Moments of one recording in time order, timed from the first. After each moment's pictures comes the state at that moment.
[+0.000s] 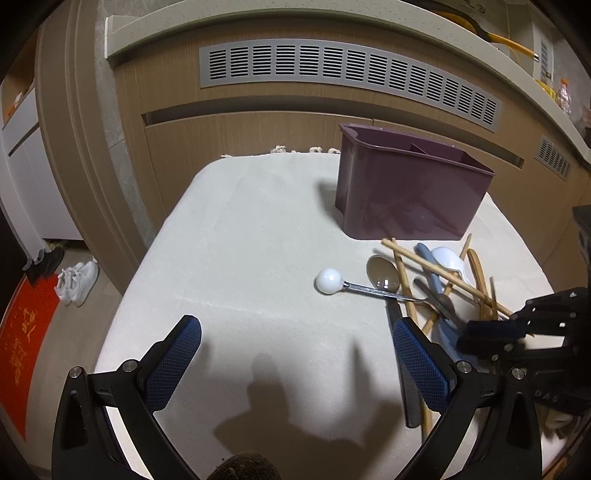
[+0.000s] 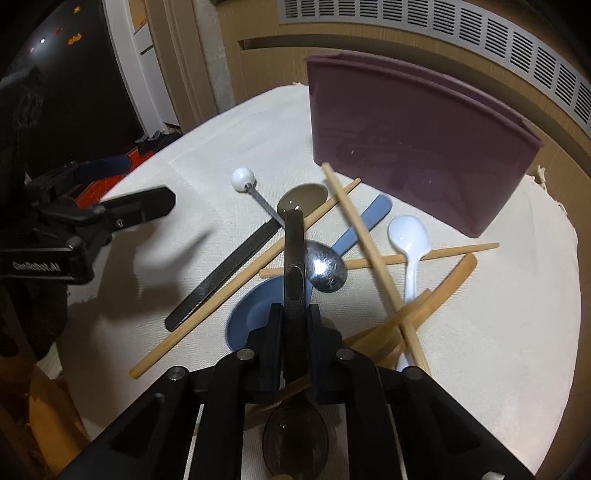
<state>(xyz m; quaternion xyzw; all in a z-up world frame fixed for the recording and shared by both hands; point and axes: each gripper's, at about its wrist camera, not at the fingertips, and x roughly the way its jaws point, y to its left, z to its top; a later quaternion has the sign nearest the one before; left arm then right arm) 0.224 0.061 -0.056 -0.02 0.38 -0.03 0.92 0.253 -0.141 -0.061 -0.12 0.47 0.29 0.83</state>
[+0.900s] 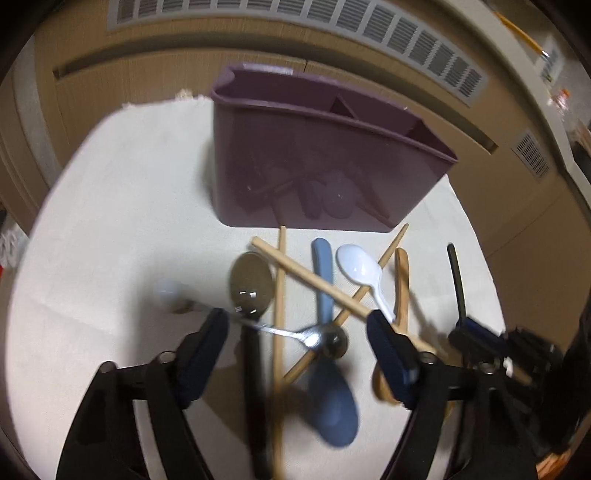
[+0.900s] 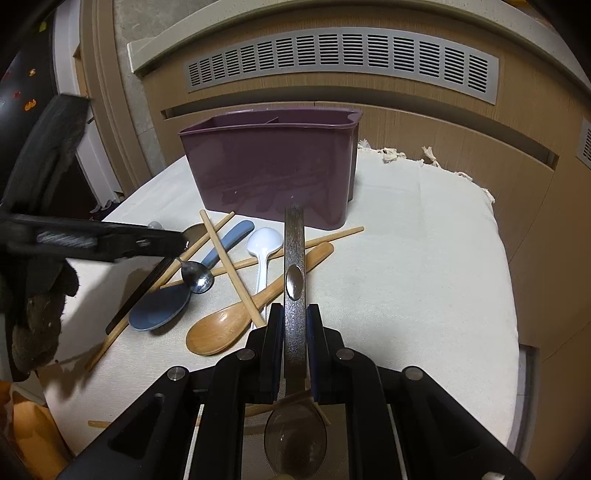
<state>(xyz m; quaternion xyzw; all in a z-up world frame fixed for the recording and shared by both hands) 0.303 -0.025 -0.060 -0.10 0.51 -0.12 0.85 0.252 -0.238 -0.047 -0.04 0.40 0.19 0.90</state>
